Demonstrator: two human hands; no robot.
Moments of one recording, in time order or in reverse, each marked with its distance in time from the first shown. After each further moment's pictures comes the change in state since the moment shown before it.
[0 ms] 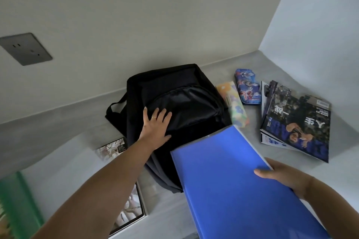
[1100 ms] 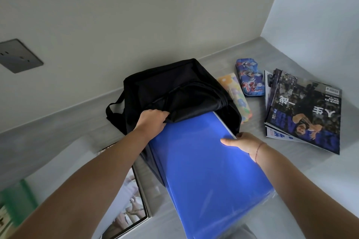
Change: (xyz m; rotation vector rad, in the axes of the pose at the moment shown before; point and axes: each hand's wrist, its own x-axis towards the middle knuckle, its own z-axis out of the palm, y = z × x) left_hand 0.023 -0.019 -0.028 -0.199 0.005 0.085; right_hand 0.097 -0.047 0.042 -0.131 0.361 -0.021
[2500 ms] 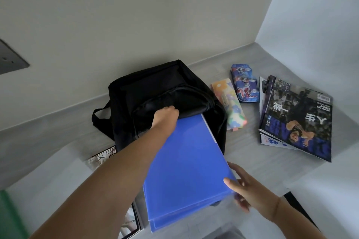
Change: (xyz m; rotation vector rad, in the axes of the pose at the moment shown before) left_hand 0.050 0.051 0.001 -0.012 -0.007 -0.083; right_hand -0.092 0.037 0.013 0.007 -0.241 -0.091
